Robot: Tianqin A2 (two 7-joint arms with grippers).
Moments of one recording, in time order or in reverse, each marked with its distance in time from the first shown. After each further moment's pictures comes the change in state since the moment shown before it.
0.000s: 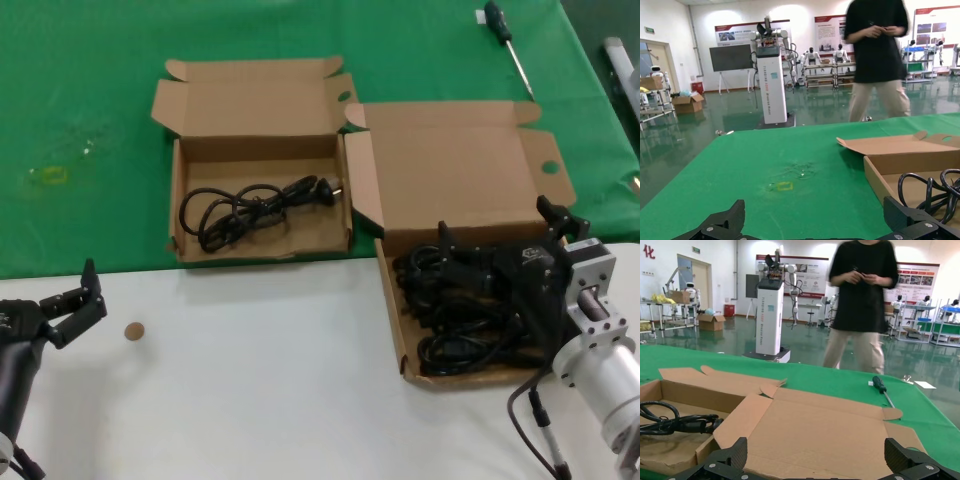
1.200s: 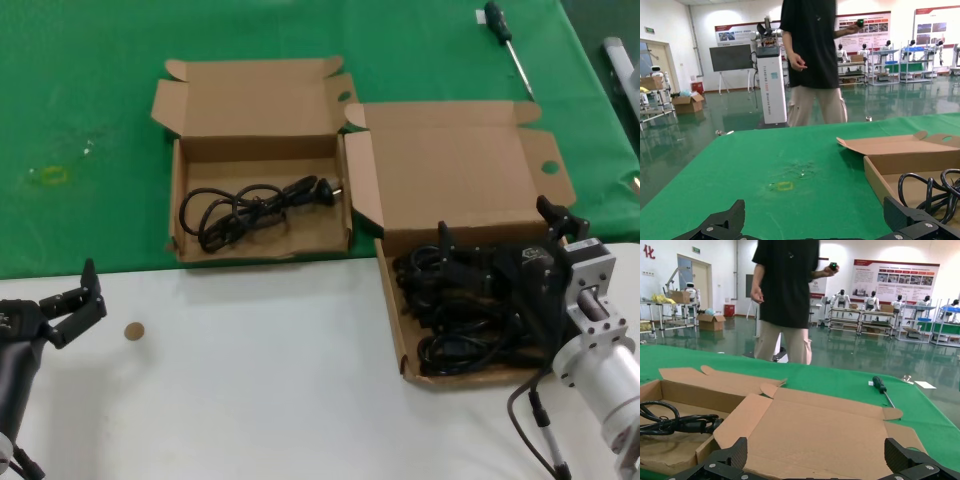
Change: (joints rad) left arm 0.000 0.000 0.000 0.000 0.000 0.000 0.000; right arm 0.000 0.000 0.000 0.000 0.000 0.000 0.000
